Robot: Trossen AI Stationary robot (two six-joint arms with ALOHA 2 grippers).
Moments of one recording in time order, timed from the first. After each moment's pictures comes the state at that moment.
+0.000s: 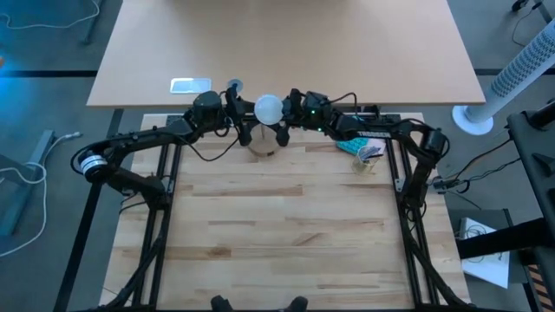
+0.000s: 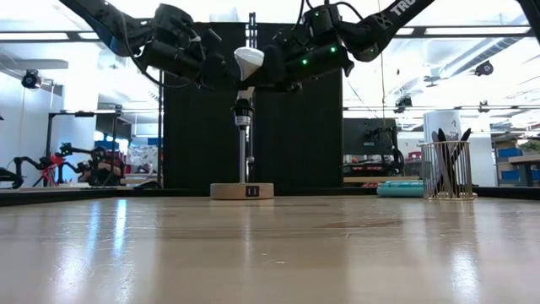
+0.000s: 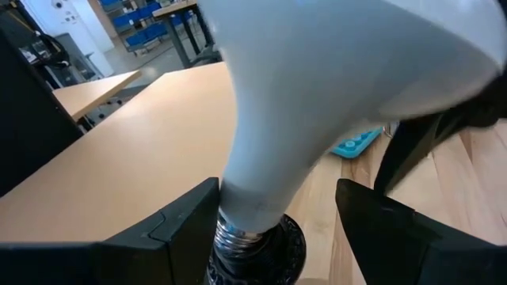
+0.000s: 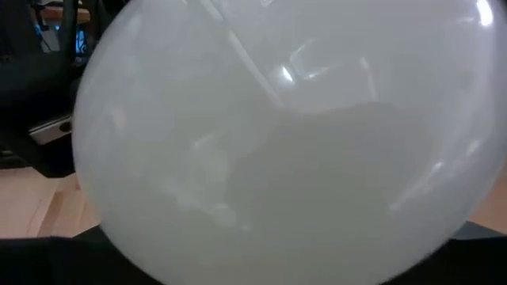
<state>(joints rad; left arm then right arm) 0.64 1.36 0.86 0.29 0.23 0.36 -0.44 1.76 1.25 0.37 -0.15 -0.16</state>
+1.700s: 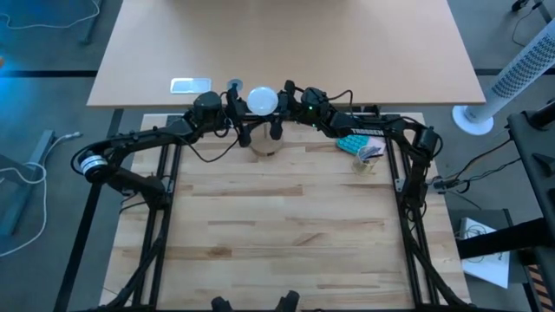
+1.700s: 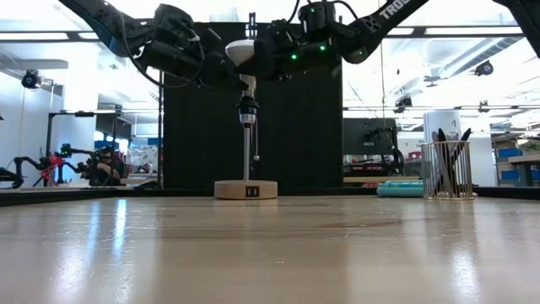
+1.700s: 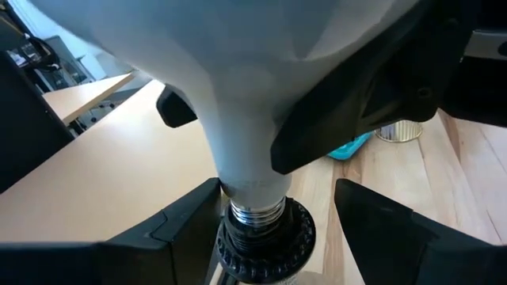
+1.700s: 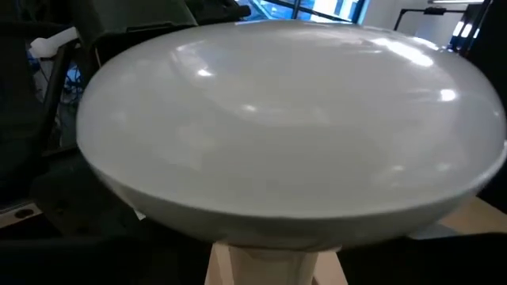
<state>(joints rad) 0.64 1.35 0.86 0.29 0.25 0.36 -0.45 1.84 1.35 0.50 -0.16 -0.21</state>
